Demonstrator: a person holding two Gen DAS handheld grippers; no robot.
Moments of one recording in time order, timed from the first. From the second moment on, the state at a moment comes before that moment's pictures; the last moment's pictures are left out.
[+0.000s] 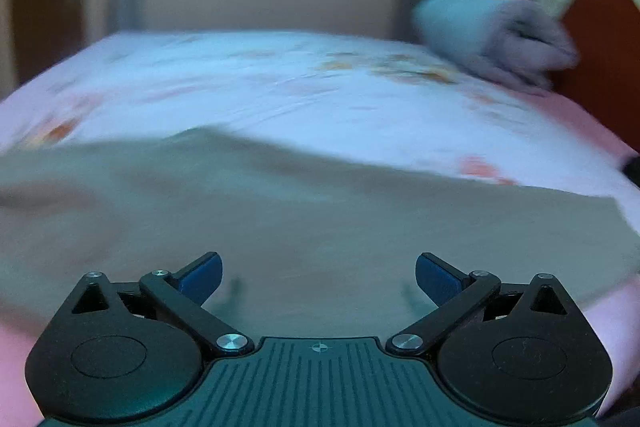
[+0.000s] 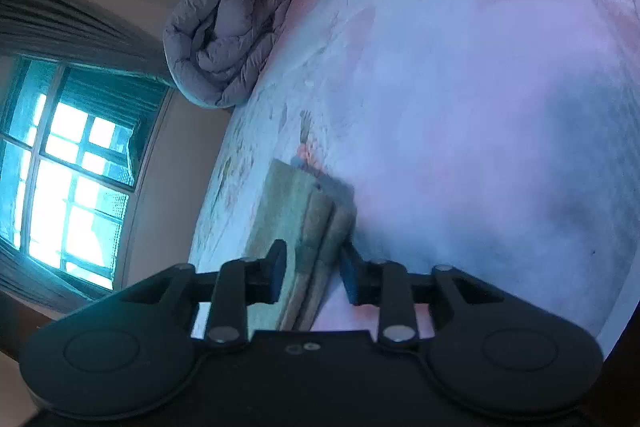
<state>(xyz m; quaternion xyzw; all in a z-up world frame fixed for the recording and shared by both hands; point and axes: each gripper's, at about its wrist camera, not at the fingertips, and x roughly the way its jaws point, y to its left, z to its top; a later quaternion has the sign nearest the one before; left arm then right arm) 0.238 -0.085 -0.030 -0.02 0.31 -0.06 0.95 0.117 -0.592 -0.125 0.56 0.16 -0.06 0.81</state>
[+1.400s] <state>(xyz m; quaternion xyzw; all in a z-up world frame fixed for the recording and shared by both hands) 0.238 -0.213 -0.085 0.02 0.34 -0.03 0.94 0.143 -0.550 -0.051 0.44 0.18 -0.08 0.88</state>
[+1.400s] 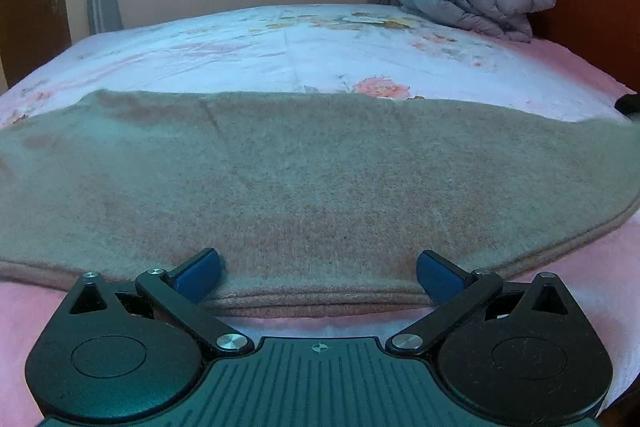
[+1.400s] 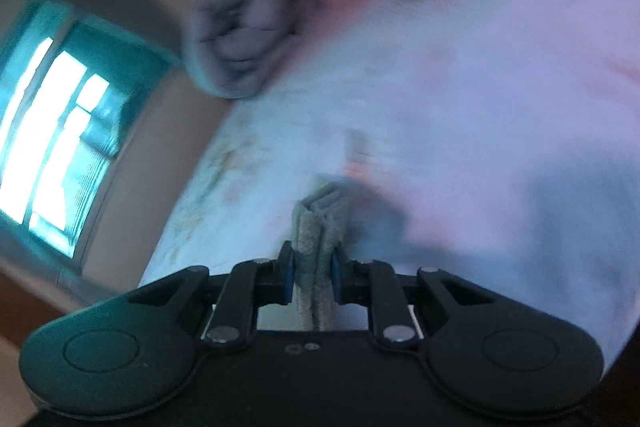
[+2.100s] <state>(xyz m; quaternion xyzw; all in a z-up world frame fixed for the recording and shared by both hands) 0.129 0.132 -0.009 -0.10 0.24 0.12 0.96 0.194 -0.150 -0.068 0.12 0.32 0.23 0.91</state>
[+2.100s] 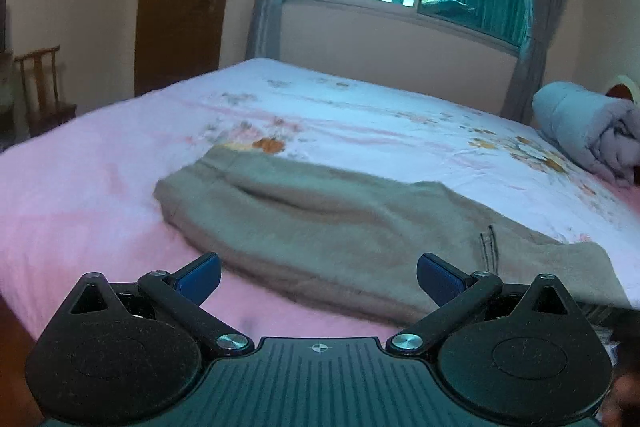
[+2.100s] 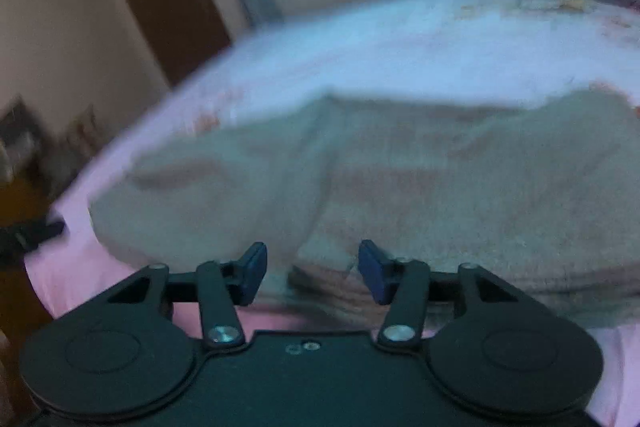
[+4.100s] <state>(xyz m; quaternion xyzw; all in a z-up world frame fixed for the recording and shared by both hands) 0.236 0.046 -0.092 -0.27 0.38 -0.08 0.88 0.171 -0.359 -0.127 0.63 0.28 0.08 0.72</state>
